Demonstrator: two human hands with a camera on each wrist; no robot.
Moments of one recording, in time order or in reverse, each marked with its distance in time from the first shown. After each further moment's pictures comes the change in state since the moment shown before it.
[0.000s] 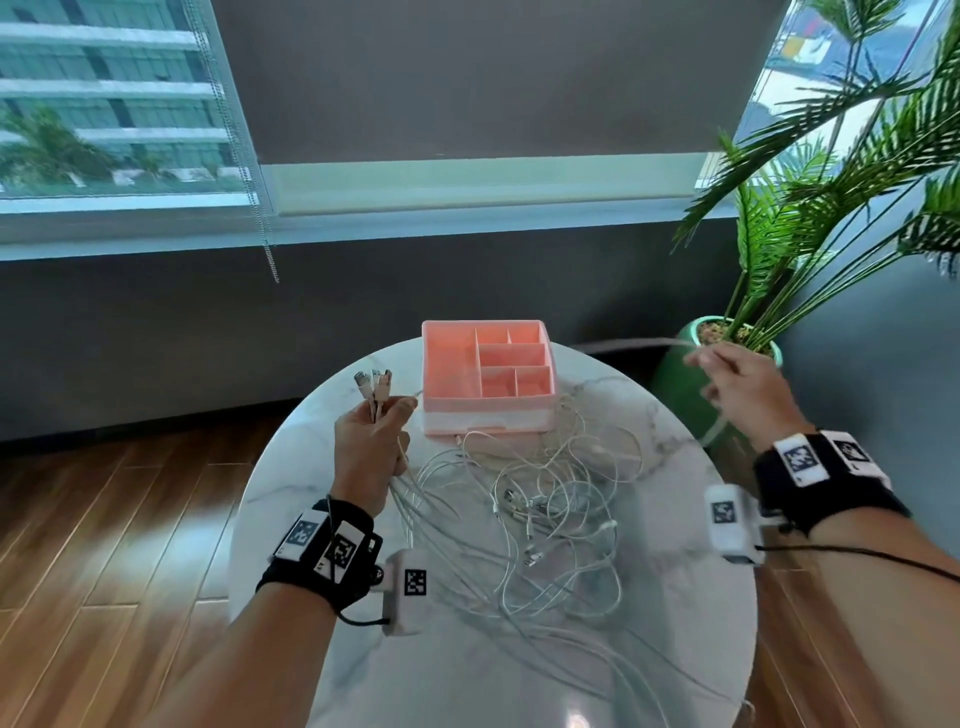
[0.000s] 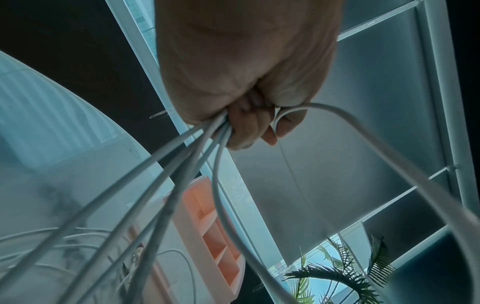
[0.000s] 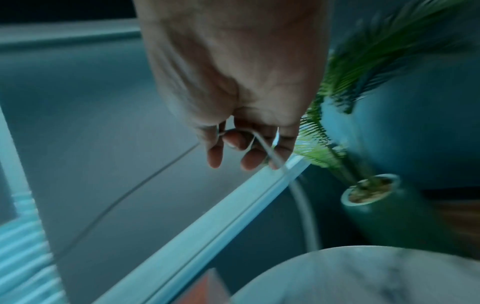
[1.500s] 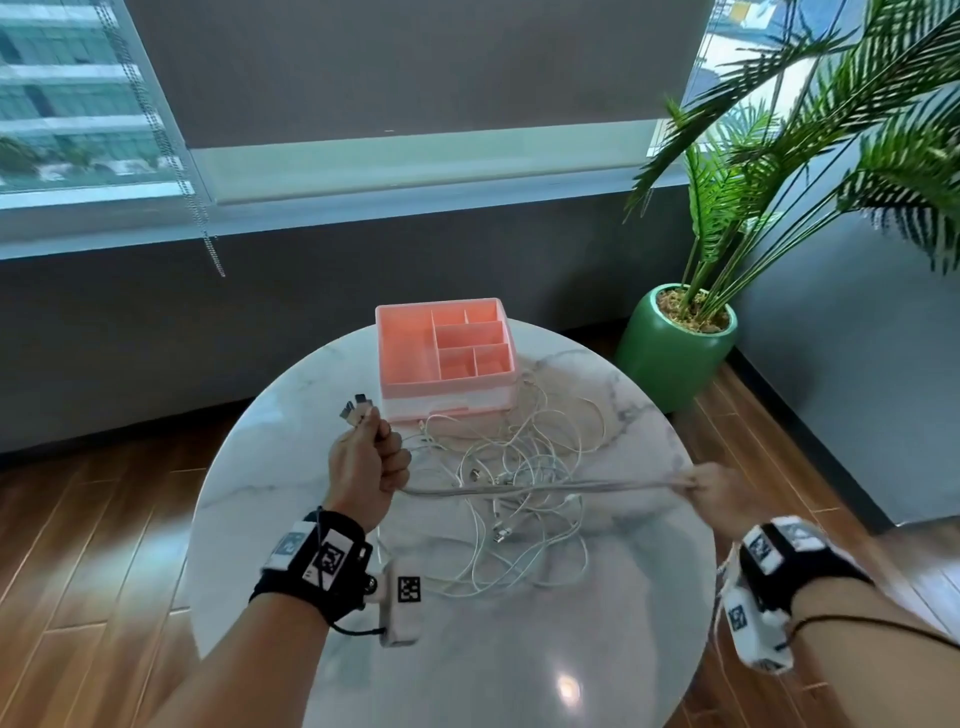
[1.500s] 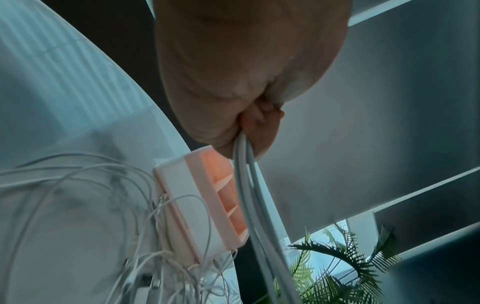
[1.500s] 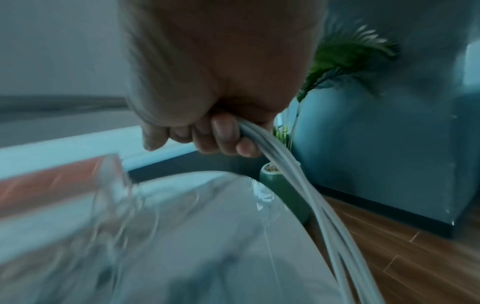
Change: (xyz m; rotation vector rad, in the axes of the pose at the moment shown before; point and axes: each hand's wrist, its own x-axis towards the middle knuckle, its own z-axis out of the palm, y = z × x) left_hand -0.011 -0.039 0.019 -0.230 -0.148 -0.314; right_hand -0.091 0.141 -0.004 -0.513 -0.425 0.132
